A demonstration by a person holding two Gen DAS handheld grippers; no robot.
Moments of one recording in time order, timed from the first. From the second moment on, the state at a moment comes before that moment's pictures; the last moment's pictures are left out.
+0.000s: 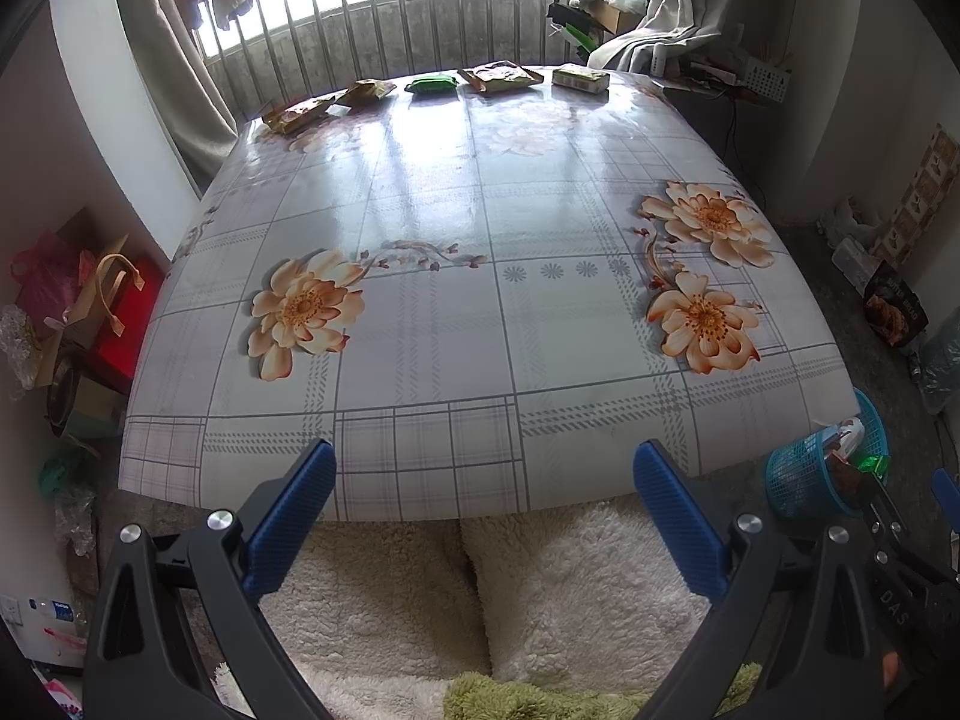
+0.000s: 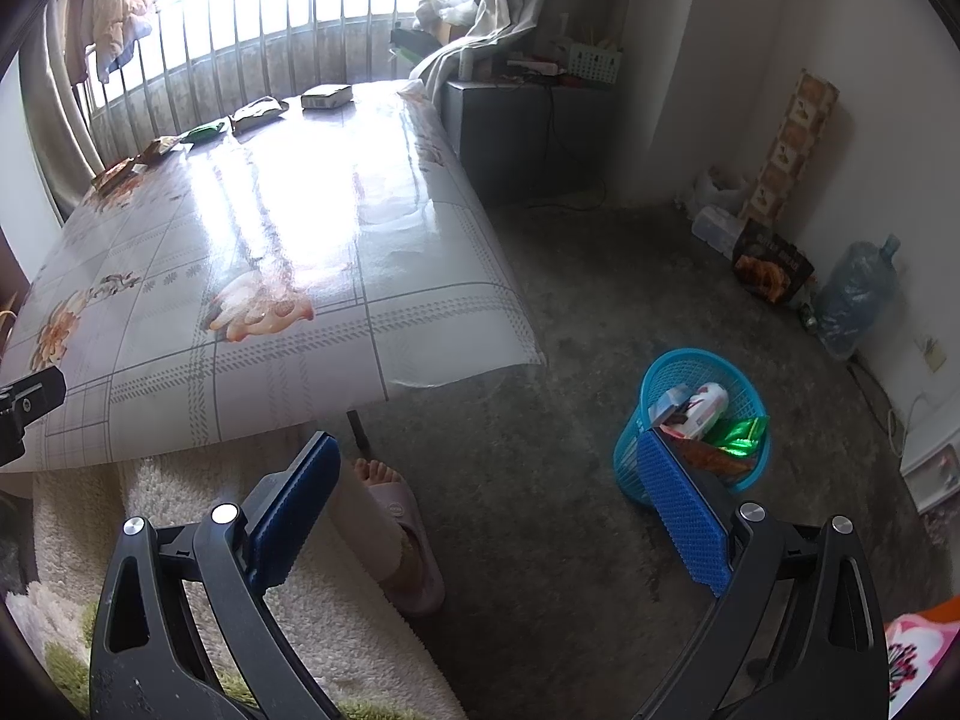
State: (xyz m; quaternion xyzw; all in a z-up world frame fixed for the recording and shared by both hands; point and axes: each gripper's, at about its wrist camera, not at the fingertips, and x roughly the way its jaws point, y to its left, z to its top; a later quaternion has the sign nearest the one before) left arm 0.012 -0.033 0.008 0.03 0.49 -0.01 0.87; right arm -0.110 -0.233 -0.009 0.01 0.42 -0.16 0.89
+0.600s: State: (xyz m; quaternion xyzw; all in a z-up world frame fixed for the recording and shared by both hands) left arm 0.011 -0.033 0.007 0.03 0.49 -0.01 0.87; right arm -0.111 -0.232 -0.010 0.01 0.42 -0.16 0.89
